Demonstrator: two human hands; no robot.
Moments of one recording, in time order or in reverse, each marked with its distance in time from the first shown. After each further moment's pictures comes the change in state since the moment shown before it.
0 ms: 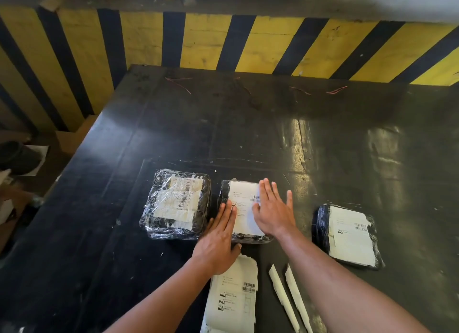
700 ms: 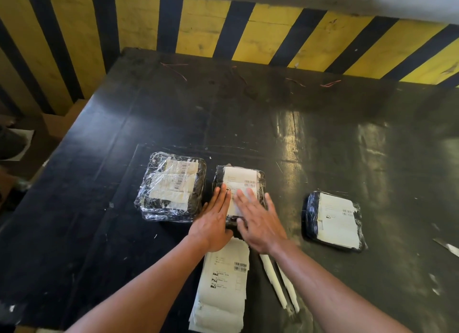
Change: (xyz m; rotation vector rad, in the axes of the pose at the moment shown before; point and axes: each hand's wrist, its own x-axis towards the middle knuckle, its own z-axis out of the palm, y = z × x) left_hand 0.001 0.004 -0.007 0.008 -0.077 -0.006; right_hand -0.068 -0.004 0.024 -0.089 0.004 -0.314
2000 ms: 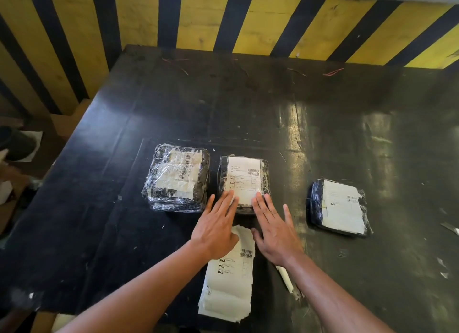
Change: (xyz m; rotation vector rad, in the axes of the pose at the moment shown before) left_hand -0.040 0.010 0.011 0.211 0.091 0.092; right_hand -0.057 0.004 0.033 0.045 0.030 0.085
